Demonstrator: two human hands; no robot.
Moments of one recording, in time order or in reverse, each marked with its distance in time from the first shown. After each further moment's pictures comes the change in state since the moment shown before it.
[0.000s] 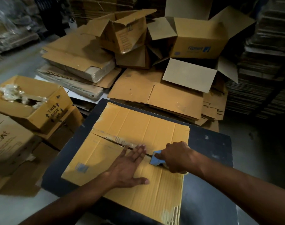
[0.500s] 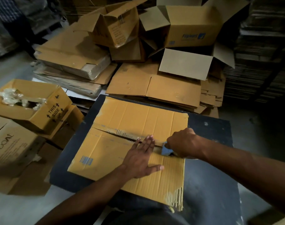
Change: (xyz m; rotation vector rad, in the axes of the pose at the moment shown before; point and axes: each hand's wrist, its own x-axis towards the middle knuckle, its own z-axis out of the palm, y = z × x) left_hand 0.020 0.038 0.016 0.013 0.094 -0.049; right_hand -0.025 0.002 -0.006 -0.007 -0.098 0.092
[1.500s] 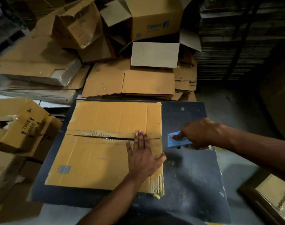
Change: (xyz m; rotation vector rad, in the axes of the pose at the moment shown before) left_hand 0.026 0.113 0.001 -0.122 0.048 -0.320; right_hand -0.065 0.082 0.110 0.172 0.027 0.041
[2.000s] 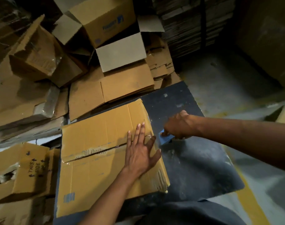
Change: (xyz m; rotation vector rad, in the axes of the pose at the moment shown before) left_hand 0.019 0.004 -0.027 0.261 0.149 0.542; right_hand 0.007 -0.009 0.034 0.150 0.015 0.034
